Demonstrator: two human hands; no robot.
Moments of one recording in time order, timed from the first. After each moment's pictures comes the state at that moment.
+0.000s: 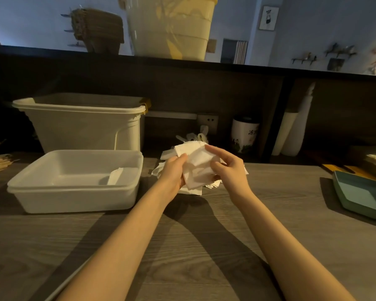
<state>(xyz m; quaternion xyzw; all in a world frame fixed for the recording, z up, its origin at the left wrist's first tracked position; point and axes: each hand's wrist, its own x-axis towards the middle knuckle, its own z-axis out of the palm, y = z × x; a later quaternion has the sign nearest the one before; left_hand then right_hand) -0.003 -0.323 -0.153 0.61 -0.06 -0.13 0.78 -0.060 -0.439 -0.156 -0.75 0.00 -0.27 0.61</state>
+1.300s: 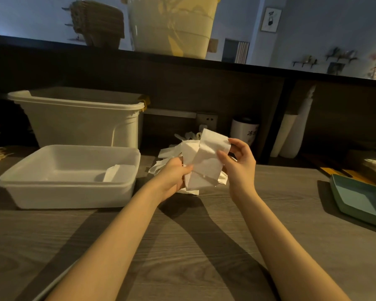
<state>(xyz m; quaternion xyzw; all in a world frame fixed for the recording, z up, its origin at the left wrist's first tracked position) -0.009 -0.312 -0.153 0.64 -0.19 -0.20 0.71 -0.054 -0.451 -0.153 -0.62 0.03 -0.38 0.69</state>
